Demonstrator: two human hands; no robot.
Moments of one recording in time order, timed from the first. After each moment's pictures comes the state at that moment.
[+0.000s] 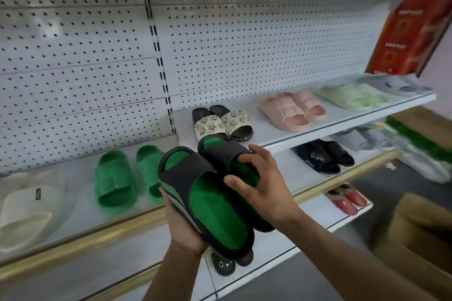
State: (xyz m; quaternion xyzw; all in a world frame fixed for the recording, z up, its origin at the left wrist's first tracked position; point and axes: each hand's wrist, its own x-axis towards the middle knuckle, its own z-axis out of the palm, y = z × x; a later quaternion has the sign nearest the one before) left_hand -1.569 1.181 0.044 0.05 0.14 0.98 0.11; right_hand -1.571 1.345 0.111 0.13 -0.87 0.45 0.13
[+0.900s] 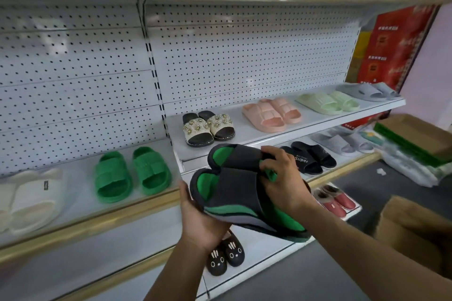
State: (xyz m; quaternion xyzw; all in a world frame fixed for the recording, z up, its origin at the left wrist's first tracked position) left_hand -1.489 1.261 0.087 -0.10 0.25 0.95 0.15; right_hand -1.512 1.439 0.124 0.11 -0.91 0.35 0.20
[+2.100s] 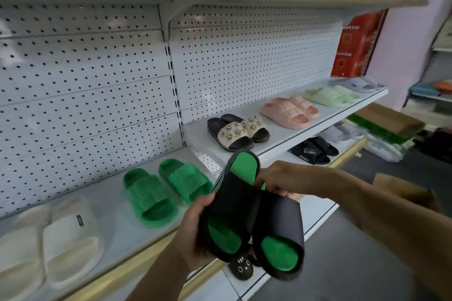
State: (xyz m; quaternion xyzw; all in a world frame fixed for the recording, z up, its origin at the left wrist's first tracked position) left_hand -1.527 1.035 0.090 0.00 0.41 0.84 0.37; right_hand -1.535 1.257 0.181 0.16 -0.94 0.28 -0.15
